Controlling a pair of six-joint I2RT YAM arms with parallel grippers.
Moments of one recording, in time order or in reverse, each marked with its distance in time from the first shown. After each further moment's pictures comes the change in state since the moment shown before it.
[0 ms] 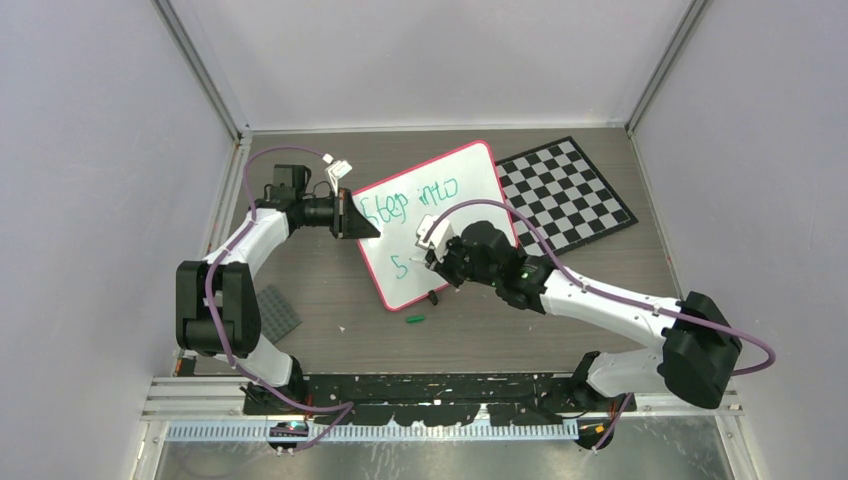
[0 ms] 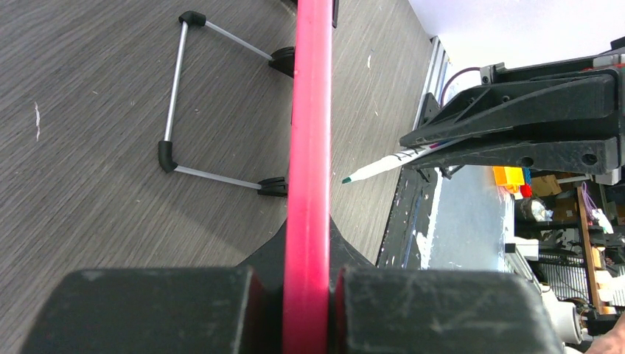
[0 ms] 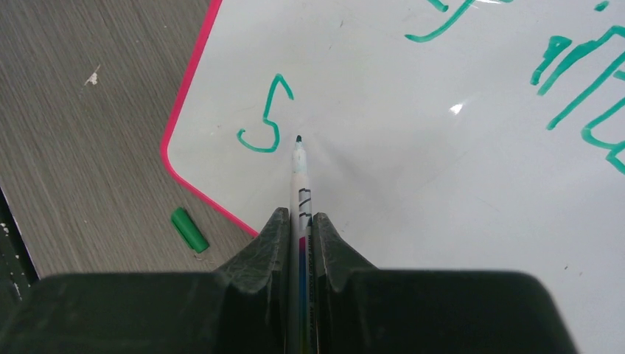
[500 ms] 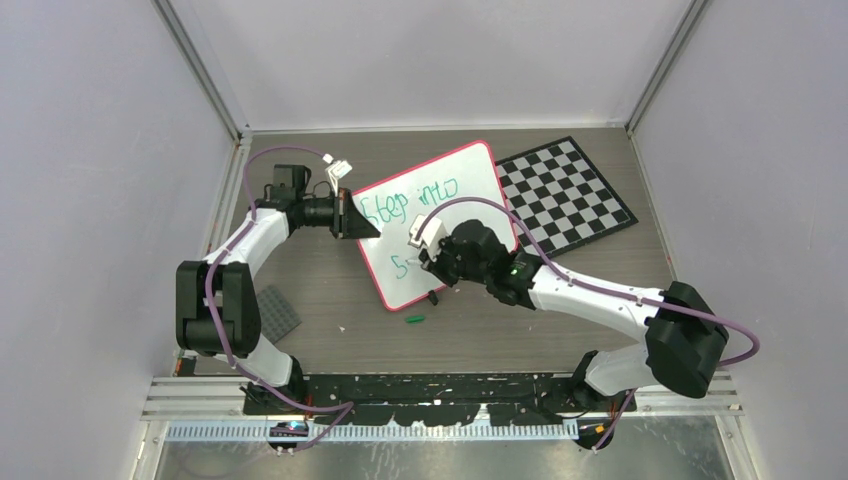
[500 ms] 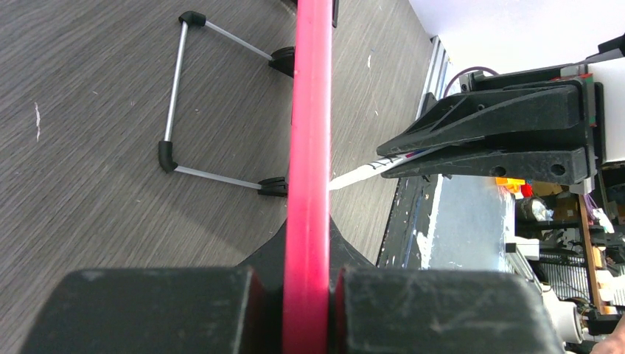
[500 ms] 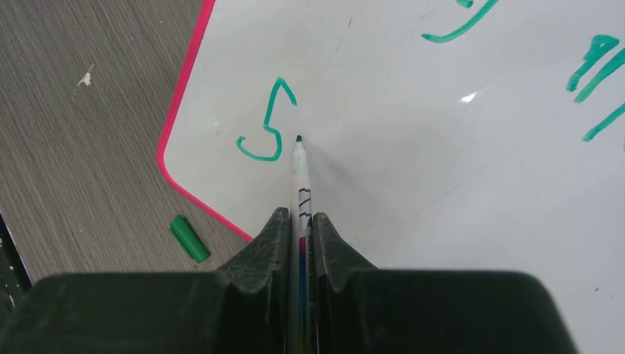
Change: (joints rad) left arm 0.000 0.000 0.000 0.000 0.000 0.003; right arm -0.002 0.084 0.025 0.010 0.000 0.012
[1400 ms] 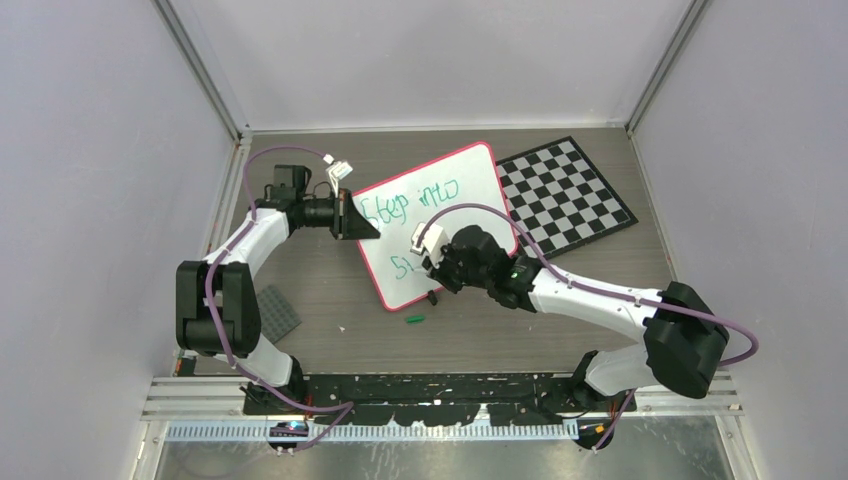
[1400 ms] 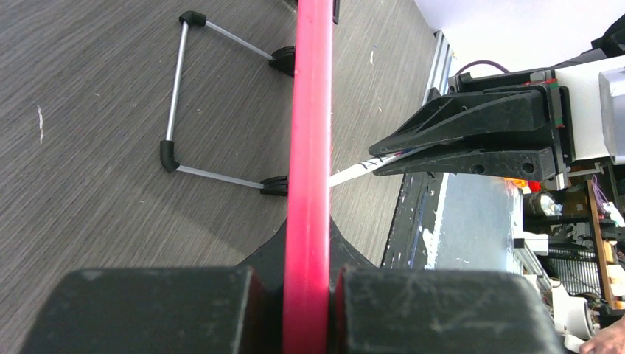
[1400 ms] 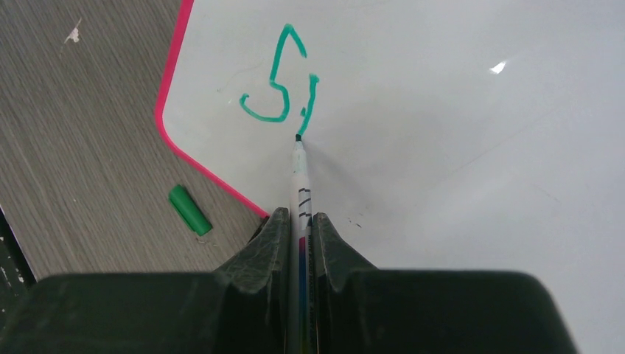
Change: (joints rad) left arm -0.001 0.000 0.000 -0.011 0.001 0.033; right arm -0.005 -0.002 -0.031 -0.018 0.010 0.002
